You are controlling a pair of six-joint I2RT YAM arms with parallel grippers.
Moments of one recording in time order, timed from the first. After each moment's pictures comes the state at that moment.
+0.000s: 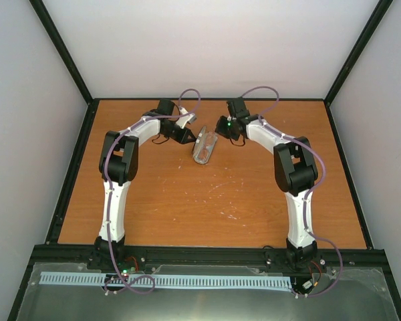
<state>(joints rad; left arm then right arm) -0.29 2.32 1.80 -0.57 0.65 0.25 0.40 2.16 1.65 -0.39 -0.22 0.72</state>
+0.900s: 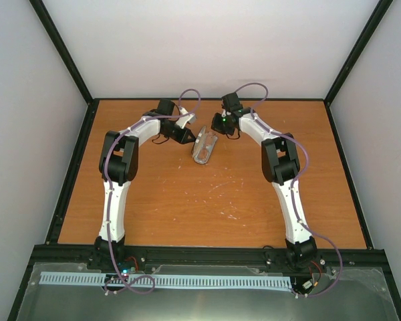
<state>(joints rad) -0.29 2.32 1.80 -0.57 0.65 0.25 0.38 2.47 2.09 -0.55 -0.30 0.62</state>
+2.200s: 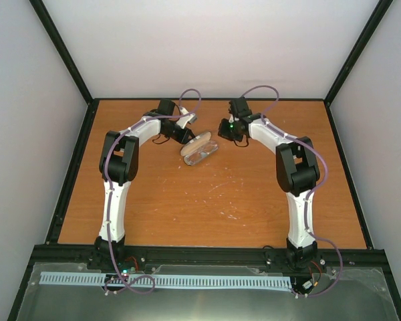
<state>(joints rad) -0.29 2.32 1.80 -0.56 0.65 0.25 0.39 2.15 1.69 -0.49 -0.25 0.59</state>
